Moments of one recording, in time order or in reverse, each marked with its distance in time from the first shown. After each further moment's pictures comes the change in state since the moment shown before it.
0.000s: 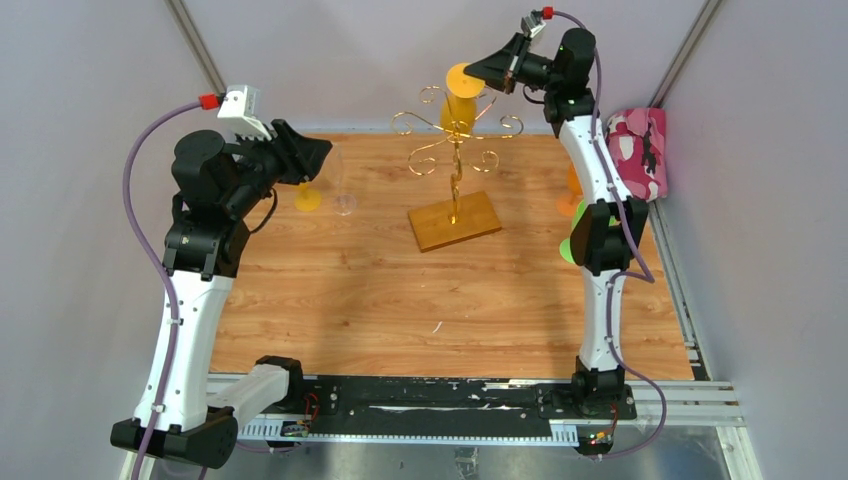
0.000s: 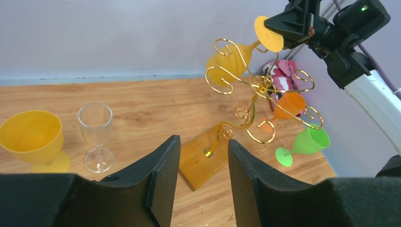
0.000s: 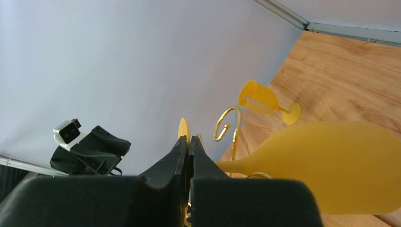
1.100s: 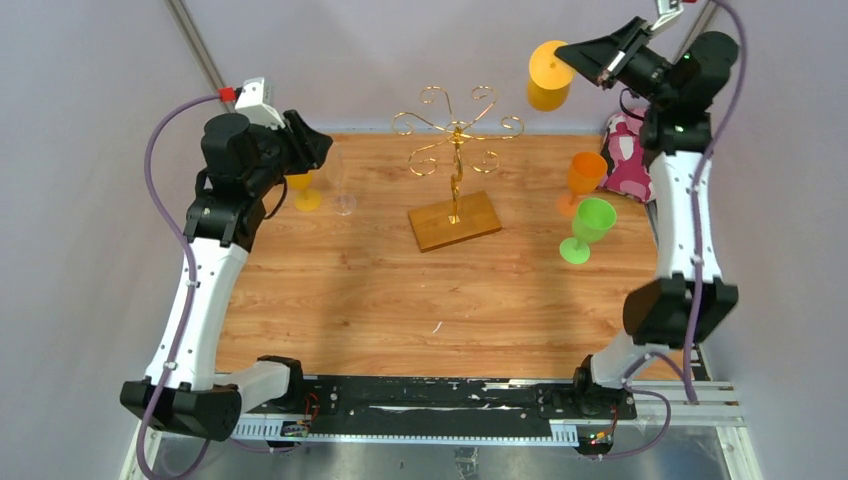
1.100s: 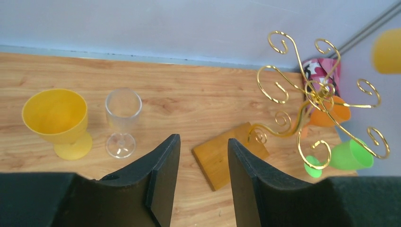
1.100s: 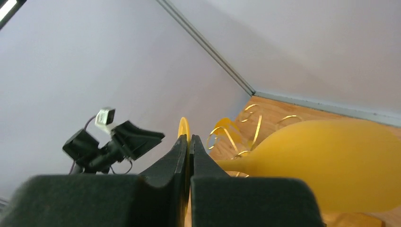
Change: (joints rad) left arm 0.000 0.106 -0.016 0.004 -0.116 0.006; right arm -0.262 -0.554 -0.471 0.010 0.086 -0.157
